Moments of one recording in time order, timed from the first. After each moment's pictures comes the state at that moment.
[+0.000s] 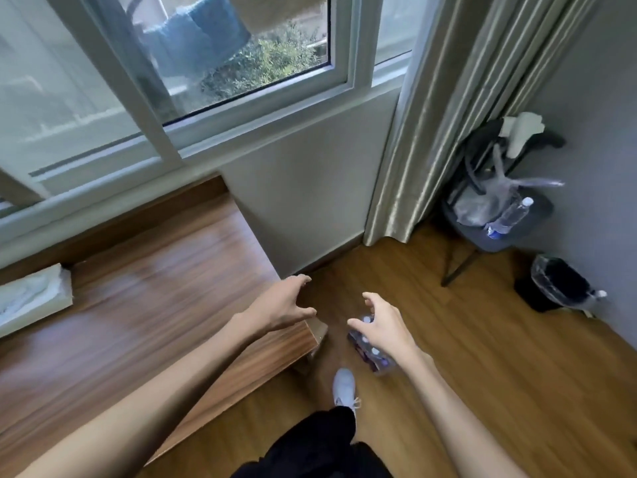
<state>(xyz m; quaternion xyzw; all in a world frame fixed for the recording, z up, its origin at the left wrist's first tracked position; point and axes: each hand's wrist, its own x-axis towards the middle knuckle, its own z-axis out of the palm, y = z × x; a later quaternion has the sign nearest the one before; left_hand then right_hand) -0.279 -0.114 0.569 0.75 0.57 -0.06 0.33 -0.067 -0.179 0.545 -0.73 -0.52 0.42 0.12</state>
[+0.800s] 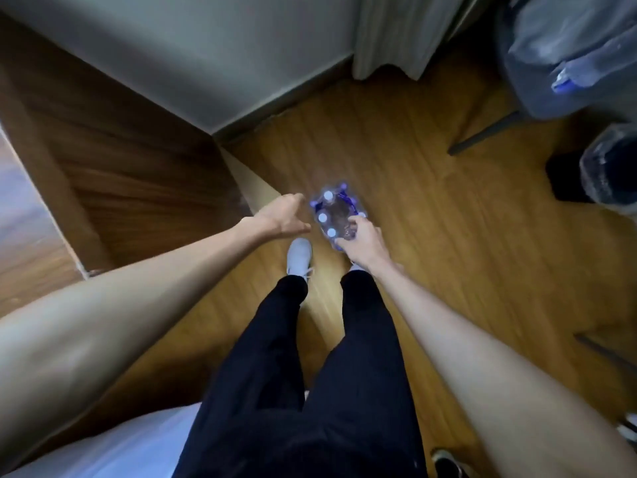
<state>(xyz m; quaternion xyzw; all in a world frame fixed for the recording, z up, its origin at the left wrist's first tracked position) -0.060 -0.034 0.269 0.62 0.62 -0.21 0.44 0.115 -0.093 0.253 -0.72 -0.43 0.54 -0.01</state>
